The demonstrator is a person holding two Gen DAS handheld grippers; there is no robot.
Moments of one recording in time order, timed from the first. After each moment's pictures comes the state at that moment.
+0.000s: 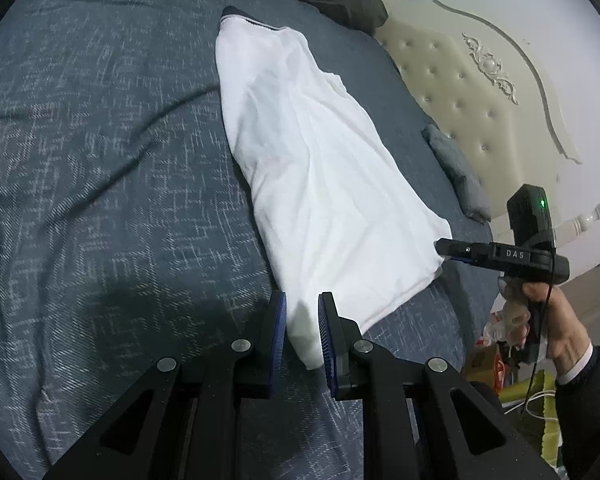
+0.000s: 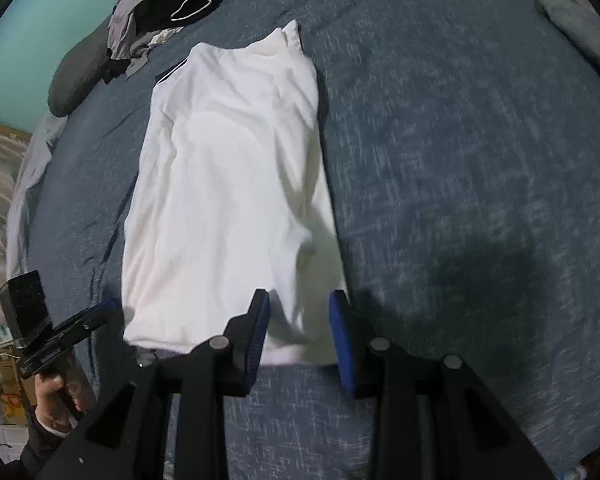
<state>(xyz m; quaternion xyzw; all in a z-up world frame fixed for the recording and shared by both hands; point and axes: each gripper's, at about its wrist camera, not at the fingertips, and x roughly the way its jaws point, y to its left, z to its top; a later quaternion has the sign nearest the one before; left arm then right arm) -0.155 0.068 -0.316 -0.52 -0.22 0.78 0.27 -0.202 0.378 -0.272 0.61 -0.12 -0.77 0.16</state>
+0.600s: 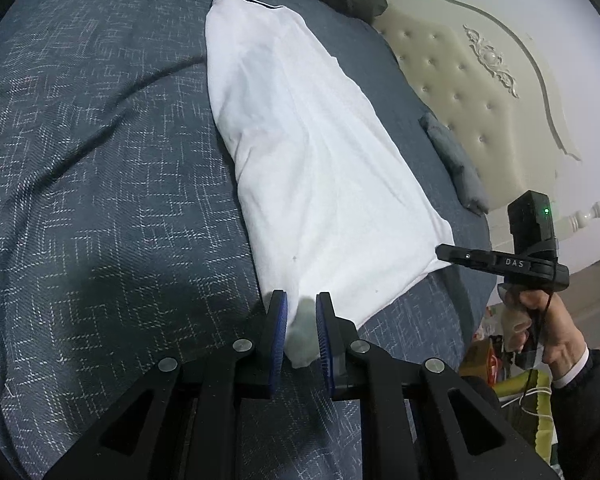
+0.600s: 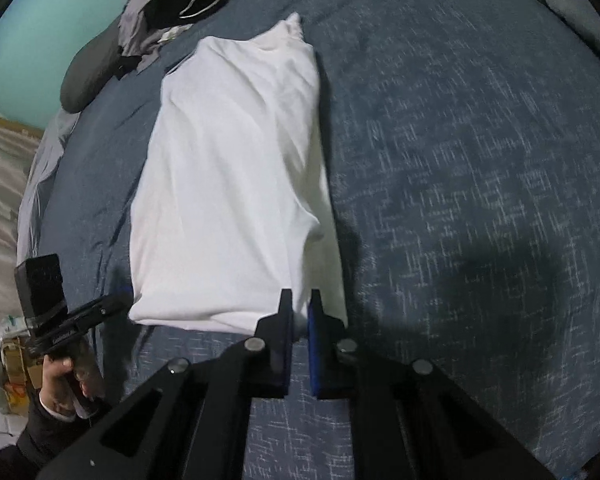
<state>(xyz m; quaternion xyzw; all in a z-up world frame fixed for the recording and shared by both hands) -0.155 0.079 -0.326 -0.53 -0.23 0.77 0.28 -0.178 0.398 -0.274 0.61 -0.12 -0.76 0.17</state>
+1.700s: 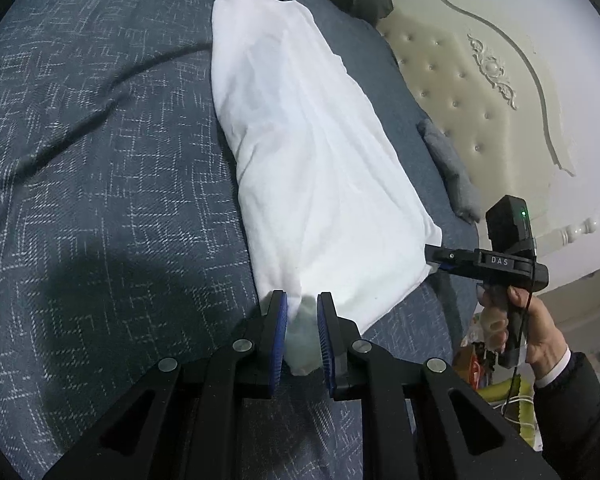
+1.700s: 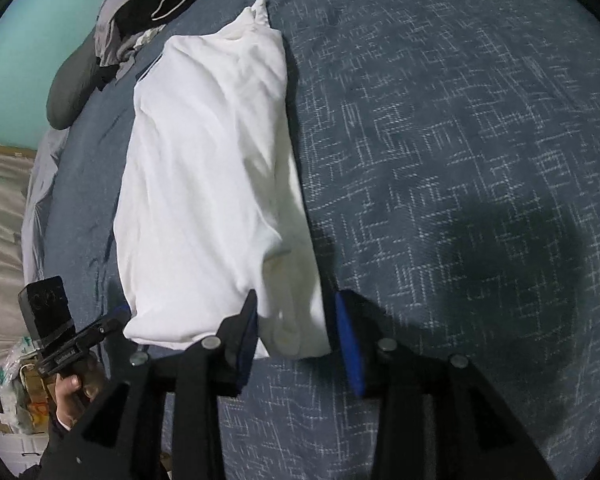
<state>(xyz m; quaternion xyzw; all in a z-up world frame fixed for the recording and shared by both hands) -0.159 0.073 -0.334 -0.53 -0.26 0.75 0.28 -0.197 0.409 -0.301 0.64 -0.16 -0.74 0.17</state>
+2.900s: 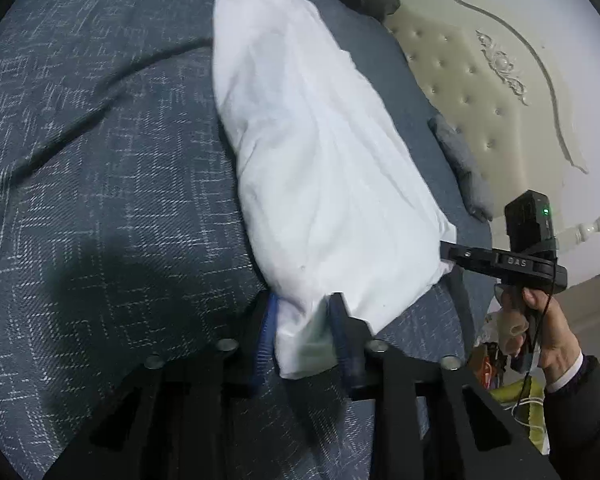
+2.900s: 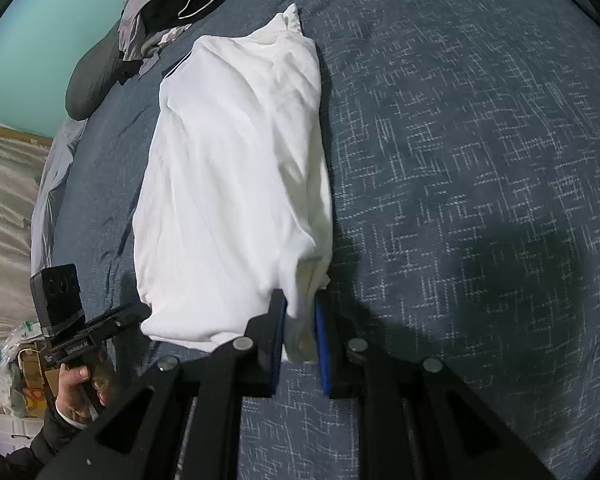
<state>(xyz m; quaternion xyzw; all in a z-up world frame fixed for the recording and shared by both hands) -0.158 0.083 -0.334 -0.54 -0.25 0.76 0.27 -0.196 0.397 -0.289 0.62 -0.15 -0.75 0.19</state>
